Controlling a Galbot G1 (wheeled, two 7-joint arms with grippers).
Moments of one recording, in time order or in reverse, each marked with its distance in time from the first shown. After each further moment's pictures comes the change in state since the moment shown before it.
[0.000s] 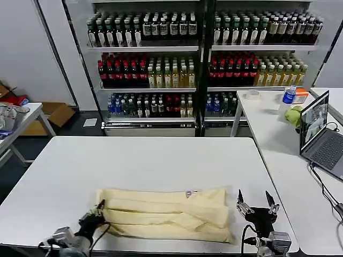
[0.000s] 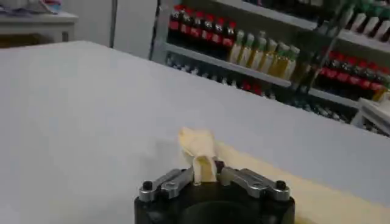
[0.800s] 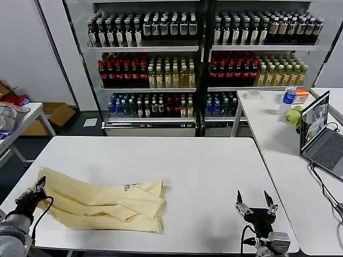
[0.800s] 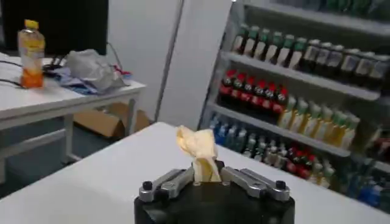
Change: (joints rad) left arm -0.002 0.130 -0.323 -0.047 -0.257 0.042 0.001; right arm -0.013 -0.011 0.001 -0.004 0.000 0.002 -0.003
